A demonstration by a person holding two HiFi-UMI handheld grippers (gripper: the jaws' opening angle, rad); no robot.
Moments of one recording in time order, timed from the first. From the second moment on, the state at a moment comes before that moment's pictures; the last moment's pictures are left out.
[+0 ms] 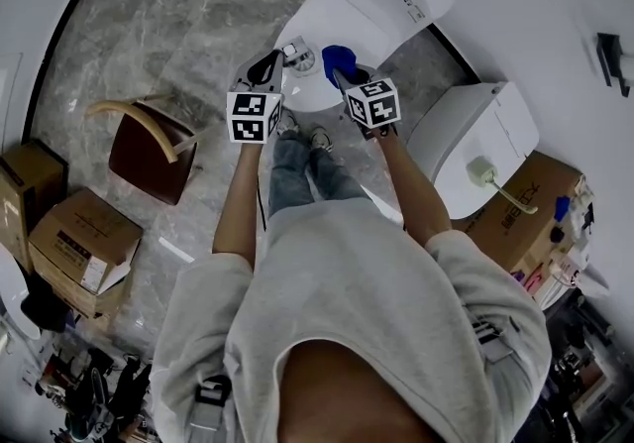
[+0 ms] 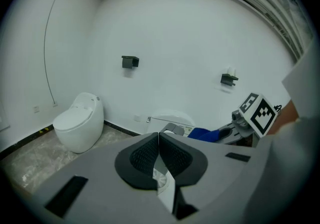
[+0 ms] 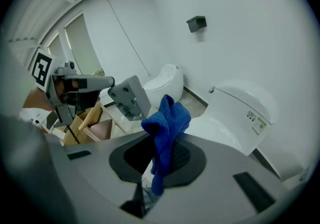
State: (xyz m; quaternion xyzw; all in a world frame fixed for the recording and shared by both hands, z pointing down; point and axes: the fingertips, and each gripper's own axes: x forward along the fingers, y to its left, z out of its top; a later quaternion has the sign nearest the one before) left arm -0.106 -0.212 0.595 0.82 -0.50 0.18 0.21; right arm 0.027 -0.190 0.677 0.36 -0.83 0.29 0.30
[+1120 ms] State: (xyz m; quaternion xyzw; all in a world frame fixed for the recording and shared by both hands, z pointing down) left arm -0.135 -0.231 0.463 0.81 -0.56 0.13 0.11; right arm 0.054 -0.258 0.475 0.45 -0.88 0.10 0.15
